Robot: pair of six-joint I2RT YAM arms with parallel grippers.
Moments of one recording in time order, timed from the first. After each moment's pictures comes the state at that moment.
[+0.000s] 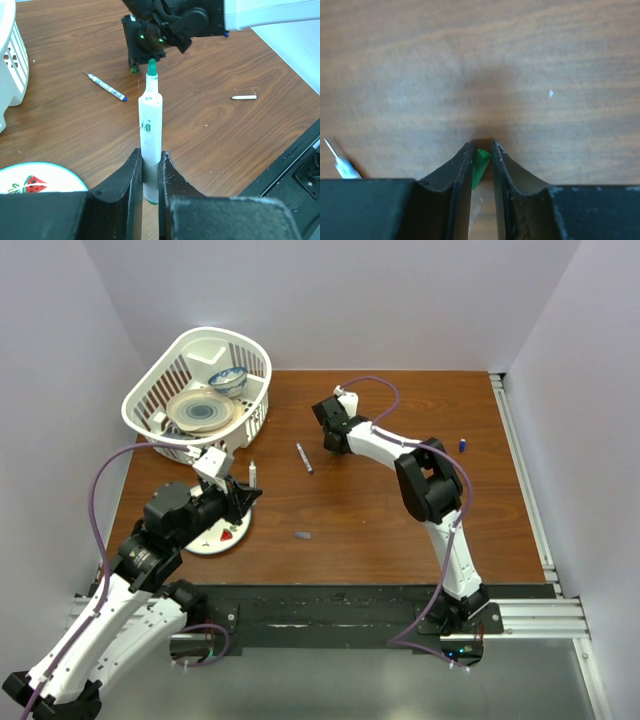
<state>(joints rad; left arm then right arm) -0.55 0.56 0.72 -0.39 0.10 -0.22 0.61 2.31 1.81 -0.44 0.47 0.64</state>
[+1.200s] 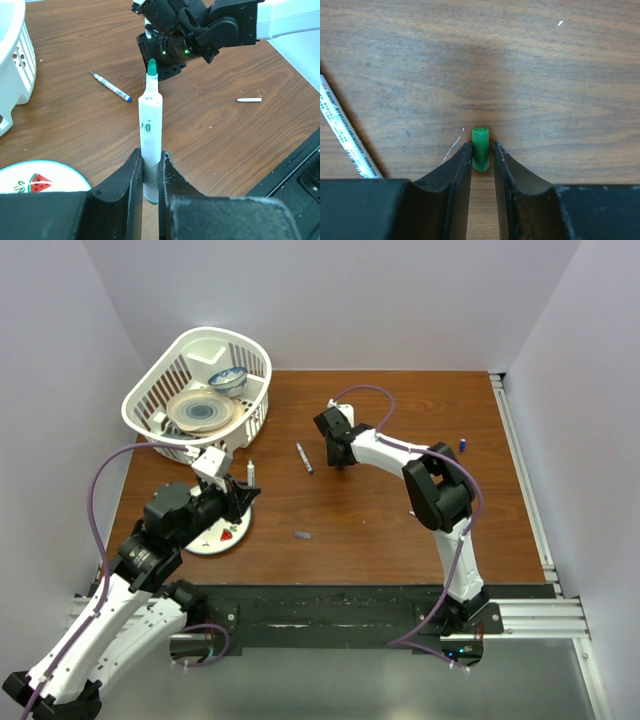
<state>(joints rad) -0.55 0.56 0.72 -0.39 0.07 -0.22 0.64 2.17 1.61 -0.46 0.37 0.49</state>
